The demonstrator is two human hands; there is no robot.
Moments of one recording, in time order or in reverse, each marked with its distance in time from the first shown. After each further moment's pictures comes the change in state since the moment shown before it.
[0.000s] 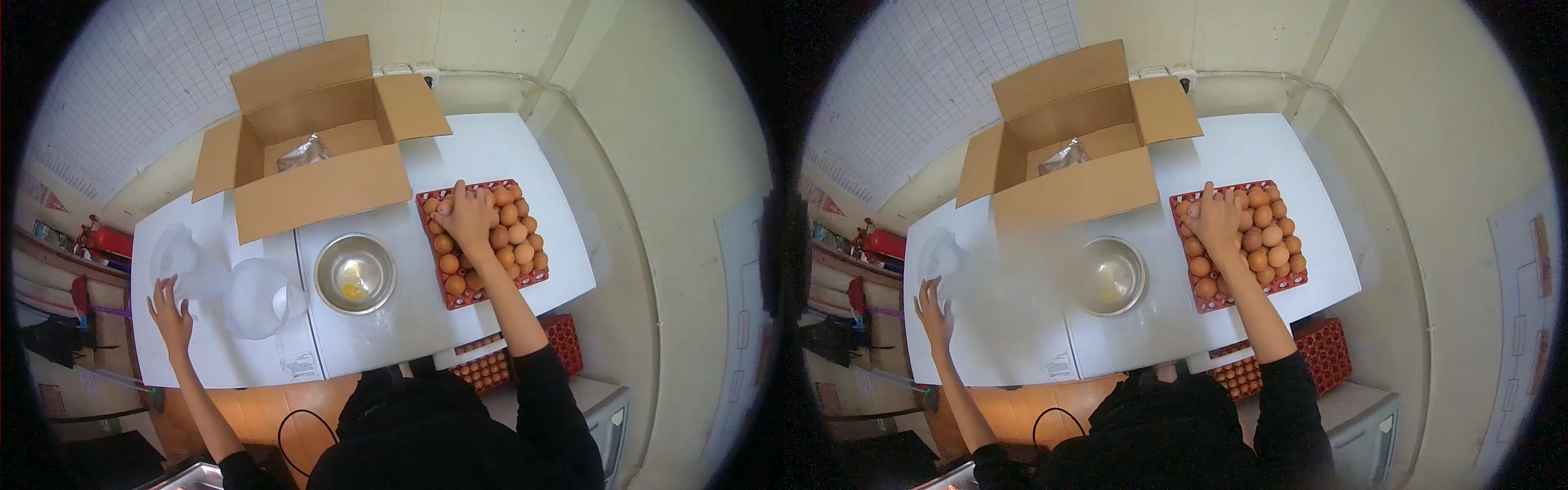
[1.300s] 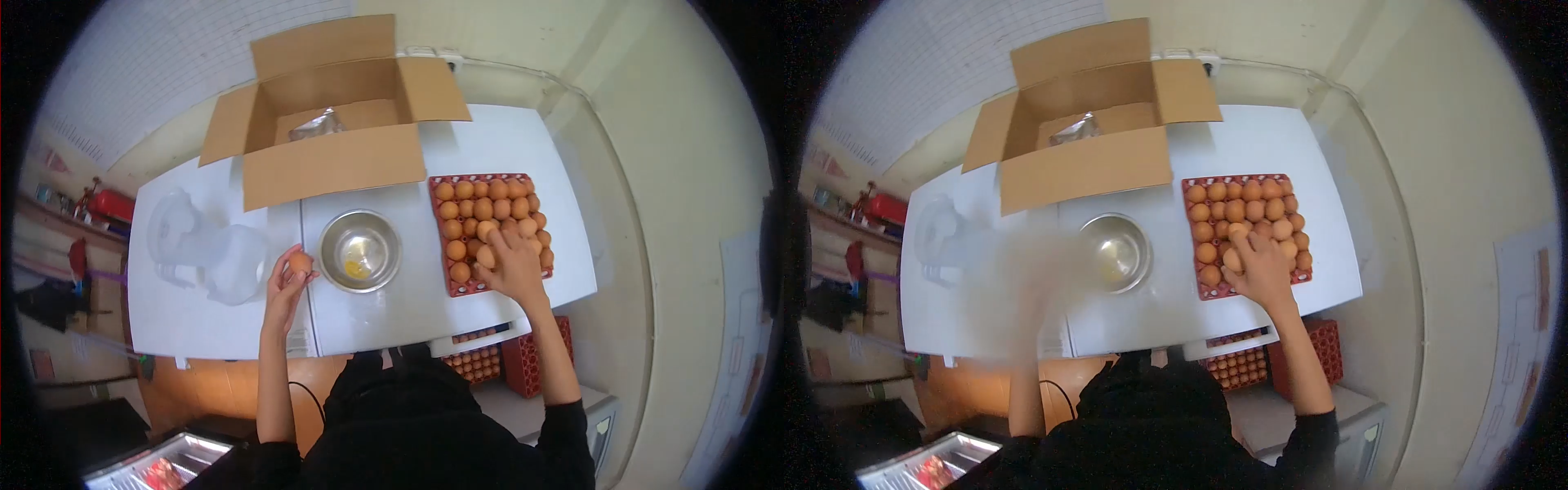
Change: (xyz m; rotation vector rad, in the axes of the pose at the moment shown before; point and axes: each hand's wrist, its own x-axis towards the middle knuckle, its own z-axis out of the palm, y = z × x) left_hand -0.060 0.222 0.038 -1.917 -0.520 -0.360; right_hand -0.097 0.043 -0.092 0.165 -0.127 -0.331
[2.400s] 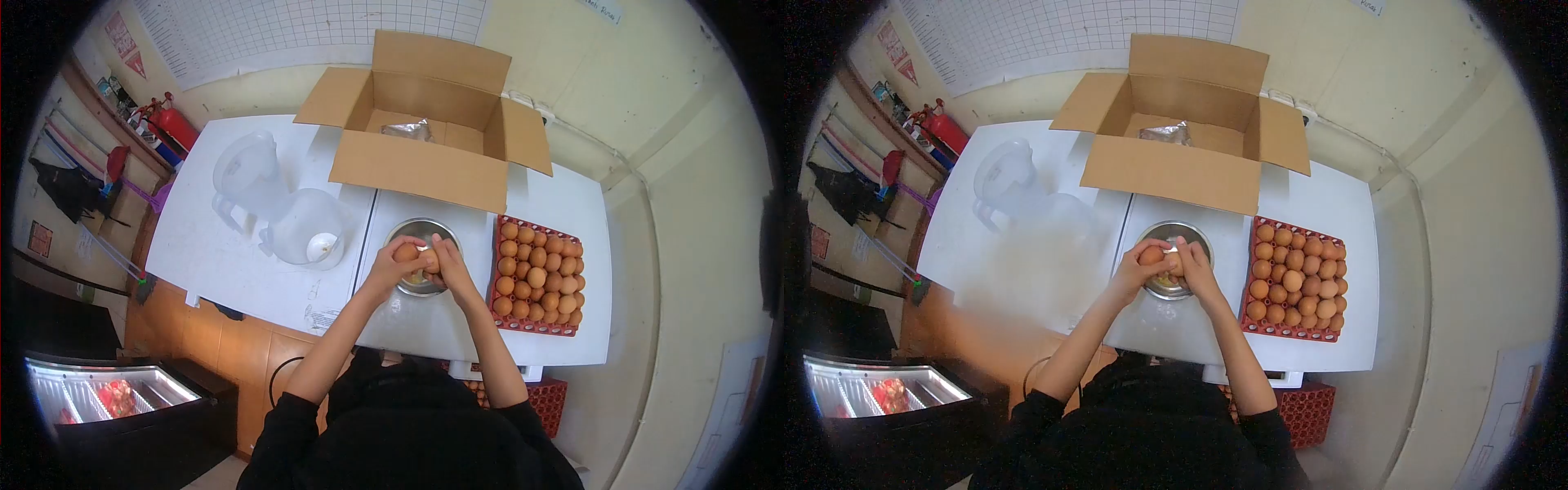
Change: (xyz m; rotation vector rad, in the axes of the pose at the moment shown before) left_hand 0.037 -0.028 0.064 -0.017 0.040 0.010; right_hand 0.083 -0.147 0.129 1.350 -0.503 0.485
